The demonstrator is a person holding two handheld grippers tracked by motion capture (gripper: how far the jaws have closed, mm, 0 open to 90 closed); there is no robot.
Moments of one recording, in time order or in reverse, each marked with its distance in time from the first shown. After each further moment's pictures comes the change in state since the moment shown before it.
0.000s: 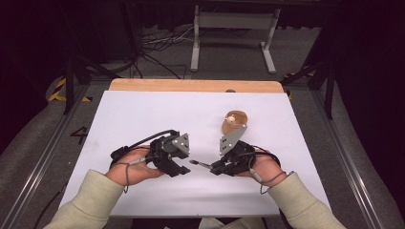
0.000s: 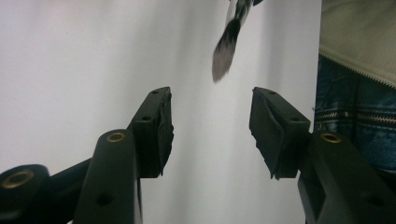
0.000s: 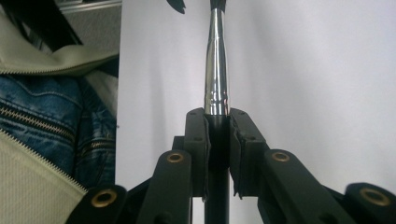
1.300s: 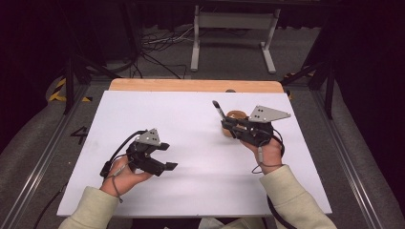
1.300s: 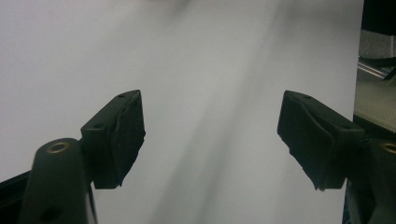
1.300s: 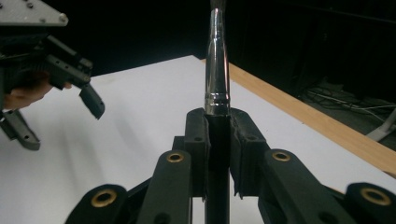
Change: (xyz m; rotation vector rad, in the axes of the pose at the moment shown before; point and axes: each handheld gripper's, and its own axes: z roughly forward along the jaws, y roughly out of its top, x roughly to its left) left arm 0.015 -0.077 0.008 -0.317 0.083 -0.270; right arm -0.041 -0.021 -0.043 -0.568 -0.467 0.190
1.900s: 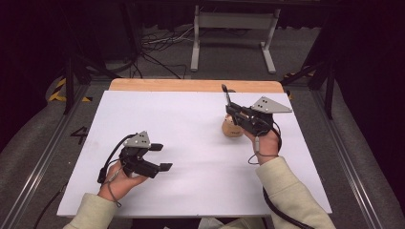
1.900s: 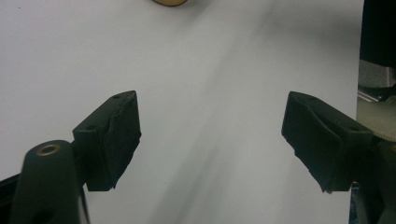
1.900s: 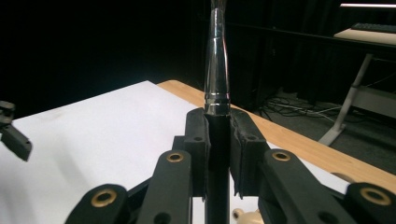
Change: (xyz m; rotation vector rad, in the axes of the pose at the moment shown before) left arm 0.004 -0.022 -0.007 -0.101 0.013 -0.050; right arm -0.023 0.000 0.012 -0.093 -0.170 0.064
